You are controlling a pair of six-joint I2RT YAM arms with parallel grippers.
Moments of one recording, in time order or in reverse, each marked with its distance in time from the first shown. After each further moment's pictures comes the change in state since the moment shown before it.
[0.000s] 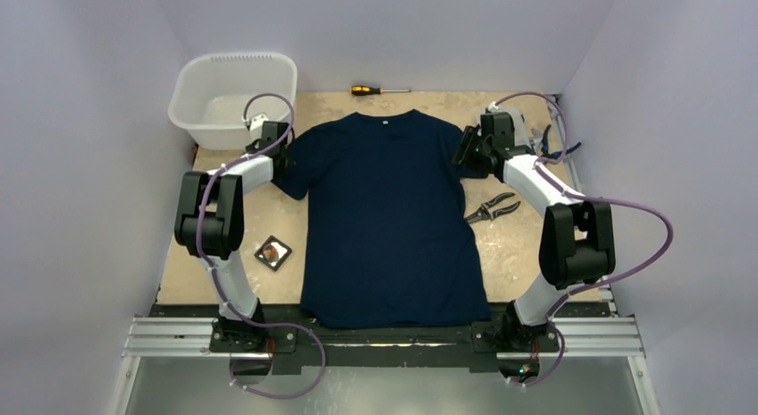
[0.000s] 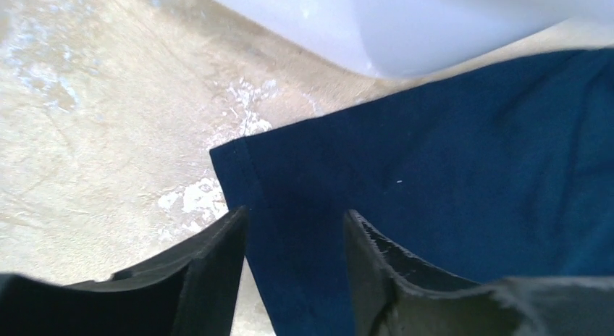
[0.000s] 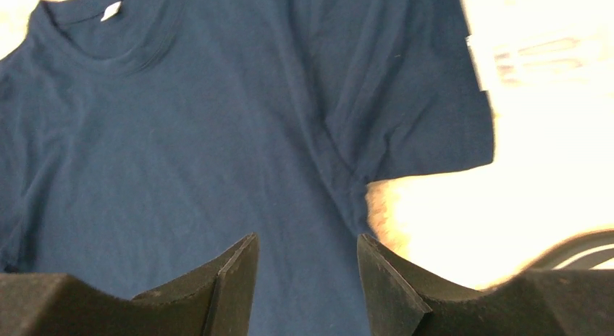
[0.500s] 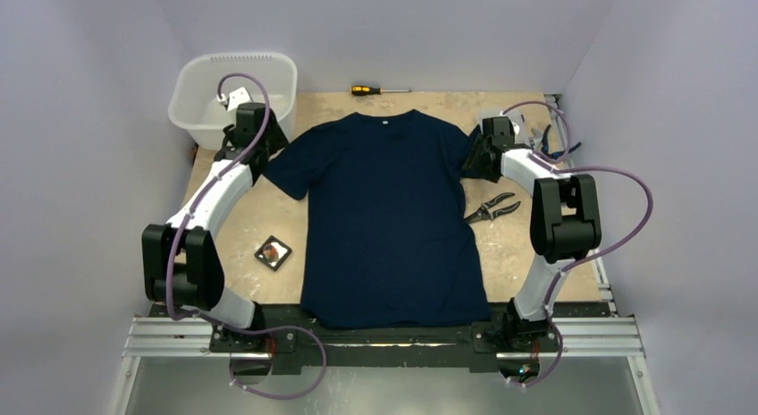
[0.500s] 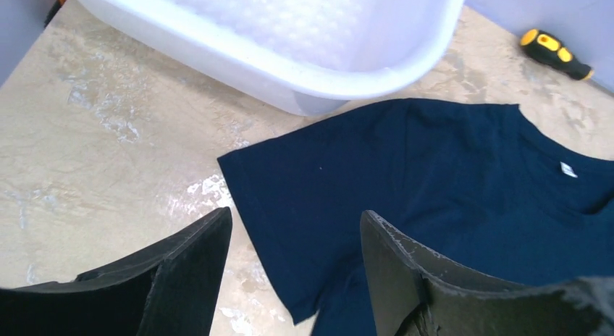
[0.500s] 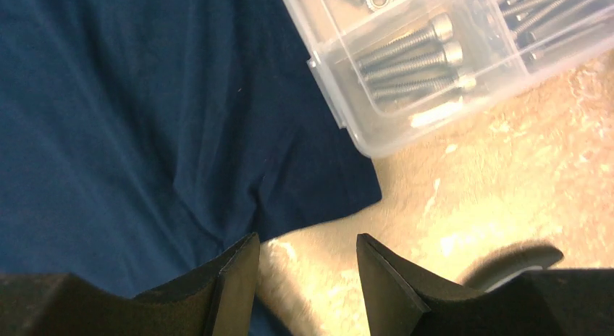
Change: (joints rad) left arm -0.007 -0.375 0.000 -0.140 0.072 0.007; right arm -0.072 0.188 0.052 -0.007 0.192 0.003
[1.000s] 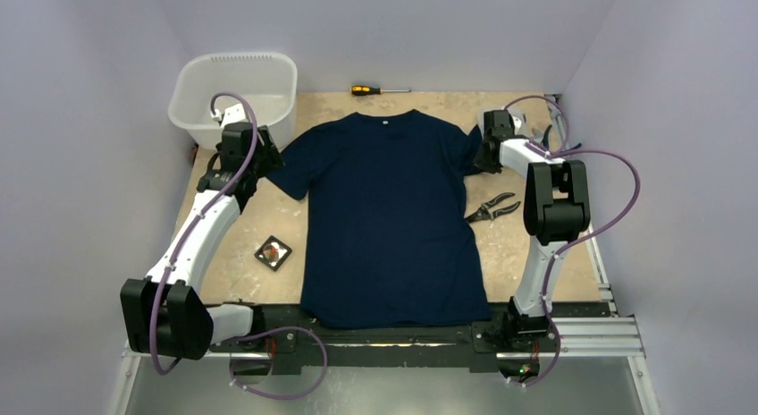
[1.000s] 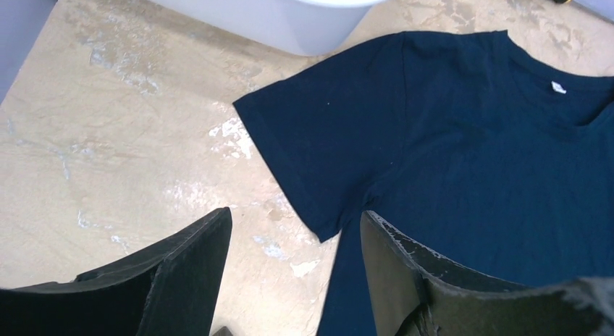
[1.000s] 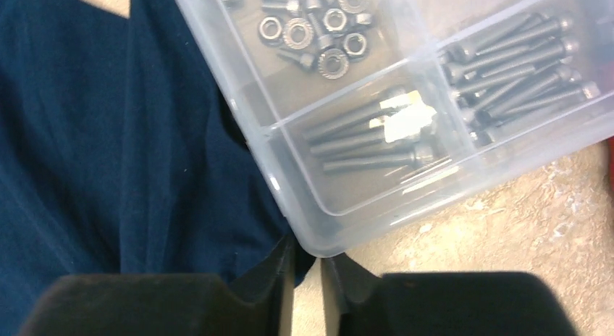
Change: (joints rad) left arm -0.003 -0.284 -0.140 -0.130 0.100 0.066; right arm -0.035 0.189 0.164 -0.027 0.080 -0.037
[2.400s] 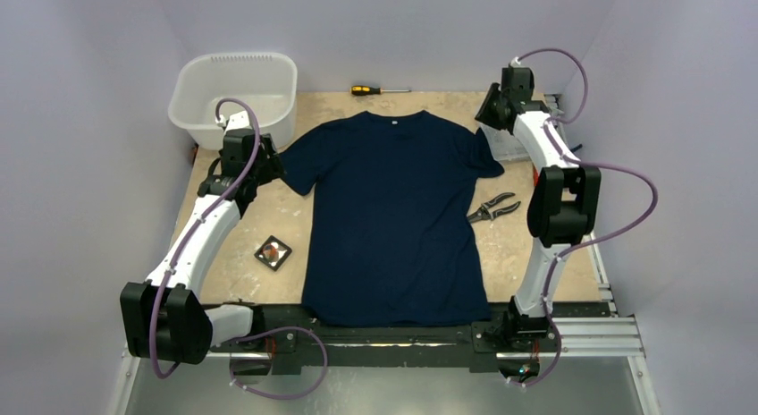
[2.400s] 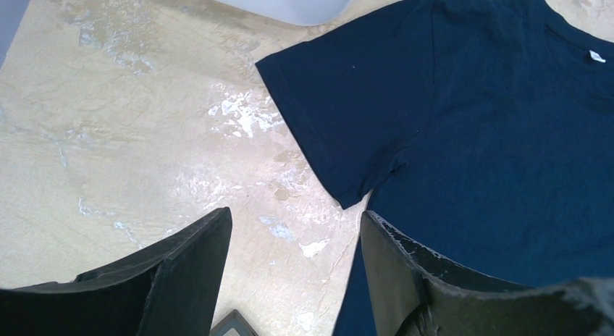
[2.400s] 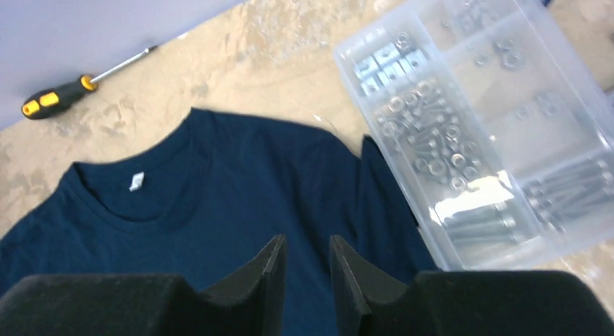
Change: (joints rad) left arm 0.000 -0.035 -0.055 -0.019 0.035 0.040; right arm -0.045 -0.058 0.300 -0.093 -0.219 -0.026
